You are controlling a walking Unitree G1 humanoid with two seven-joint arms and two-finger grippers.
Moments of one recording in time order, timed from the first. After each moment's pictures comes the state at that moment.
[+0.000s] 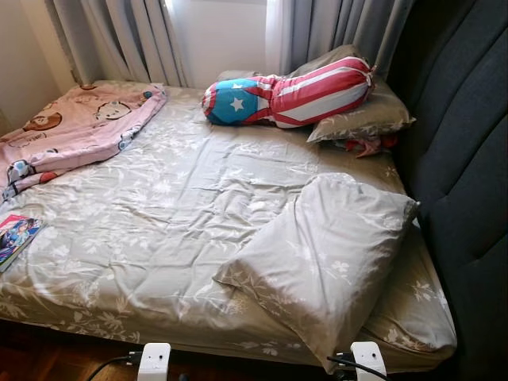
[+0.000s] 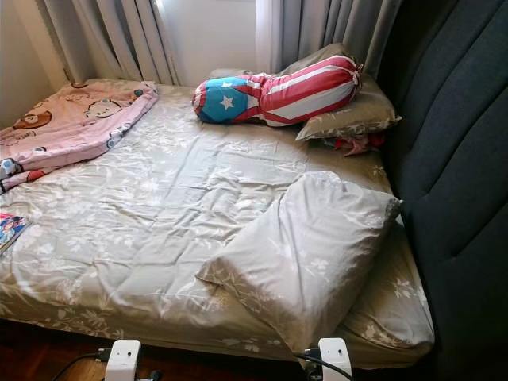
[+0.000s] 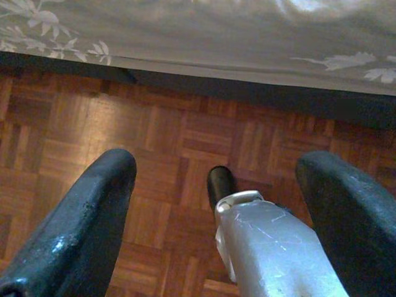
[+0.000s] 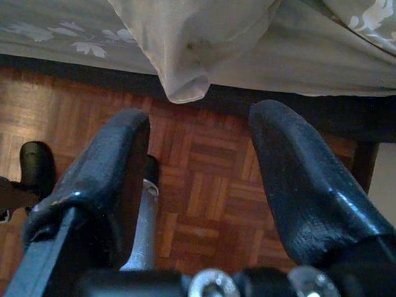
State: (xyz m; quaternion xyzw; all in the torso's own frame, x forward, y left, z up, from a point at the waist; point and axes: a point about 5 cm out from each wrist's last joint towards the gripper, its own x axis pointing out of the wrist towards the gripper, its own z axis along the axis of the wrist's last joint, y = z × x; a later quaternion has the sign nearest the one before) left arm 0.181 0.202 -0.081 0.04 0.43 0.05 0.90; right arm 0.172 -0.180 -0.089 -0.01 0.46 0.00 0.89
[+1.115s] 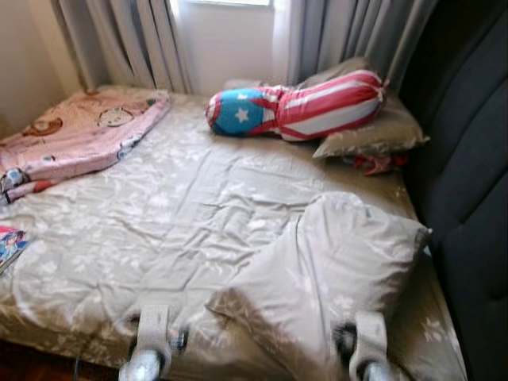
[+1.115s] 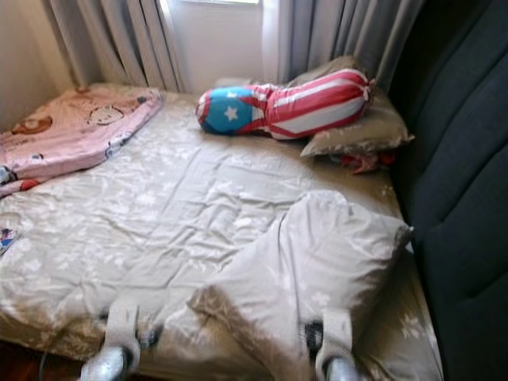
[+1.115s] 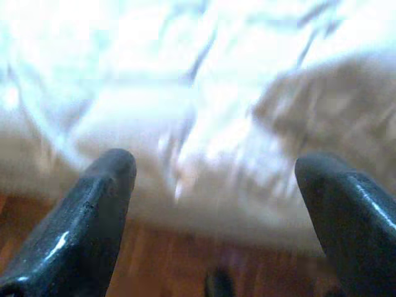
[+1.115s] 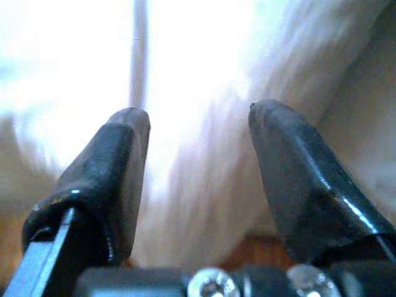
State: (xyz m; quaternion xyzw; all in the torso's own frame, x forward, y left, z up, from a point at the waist) left arm 0.247 0.205 -0.035 0.03 0.27 0.04 0.96; right arm 0.225 -0.177 -0.056 0.04 0.32 -0.04 0.95
